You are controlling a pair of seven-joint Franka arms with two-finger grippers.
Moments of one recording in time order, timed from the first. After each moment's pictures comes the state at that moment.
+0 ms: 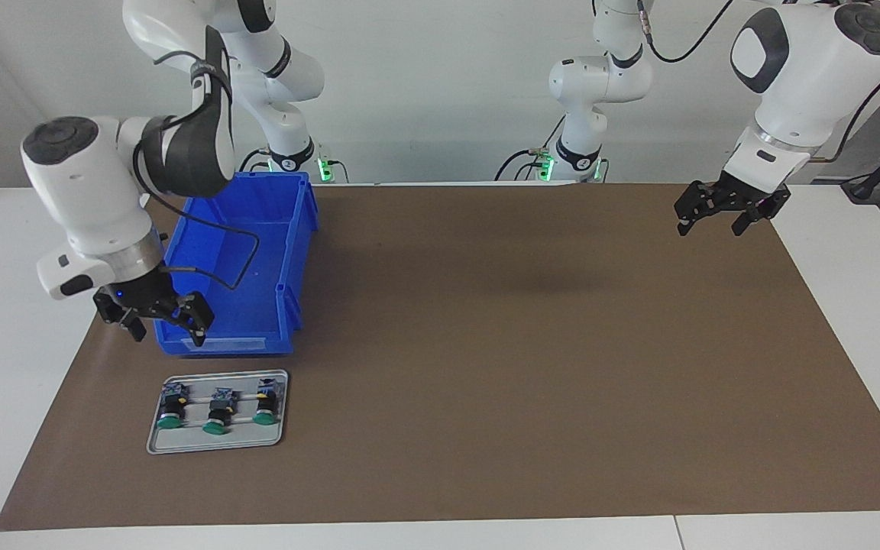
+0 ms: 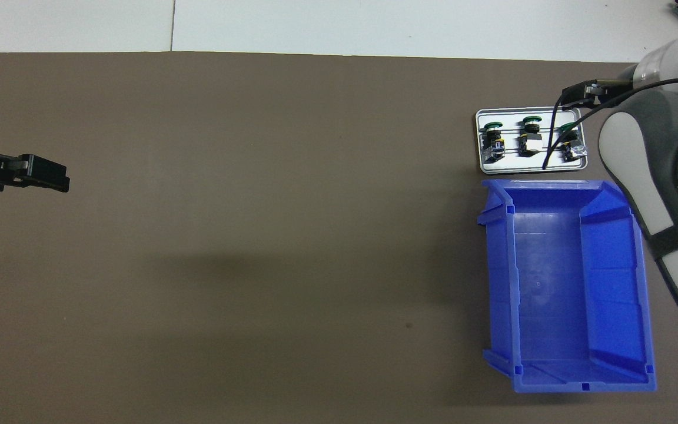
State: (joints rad) left arm -0.06 0.03 0.02 -1.63 -0.01 1.65 0.04; right arm 0.02 0.43 -0.07 -1.42 -0.02 2.08 0.07
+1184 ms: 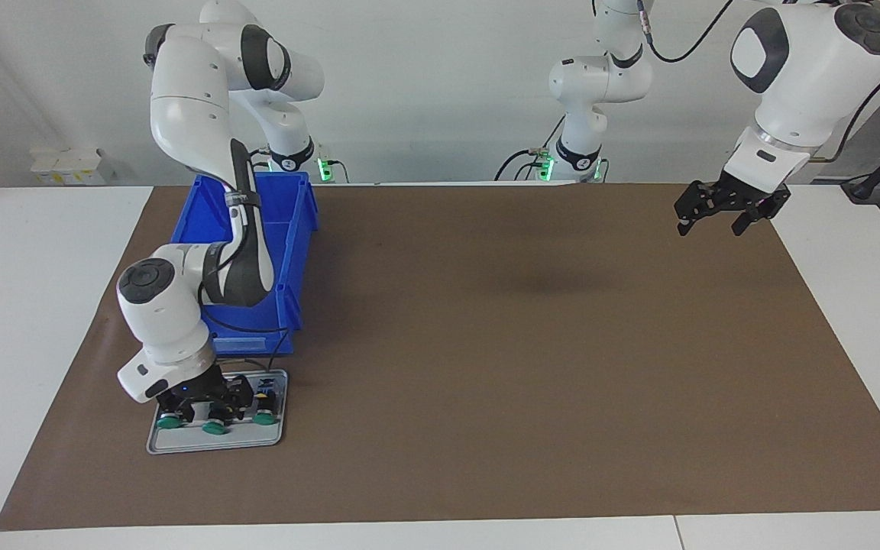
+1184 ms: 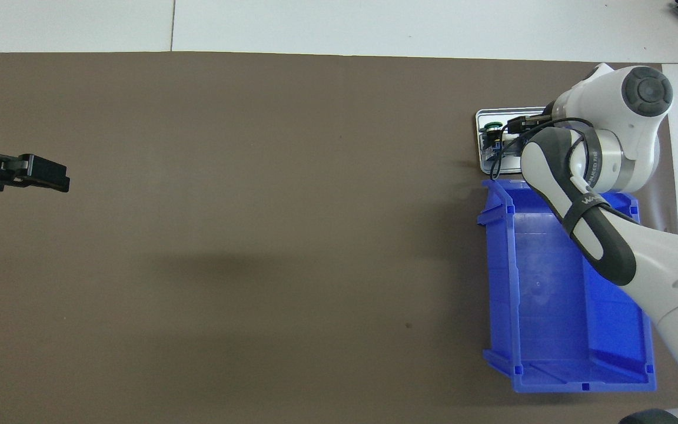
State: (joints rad) left arm -0.06 0.03 0.02 -1.63 -0.01 1.65 0.04; right arm 0.01 0.62 -0.05 -1.56 -0.02 2.38 -0.08
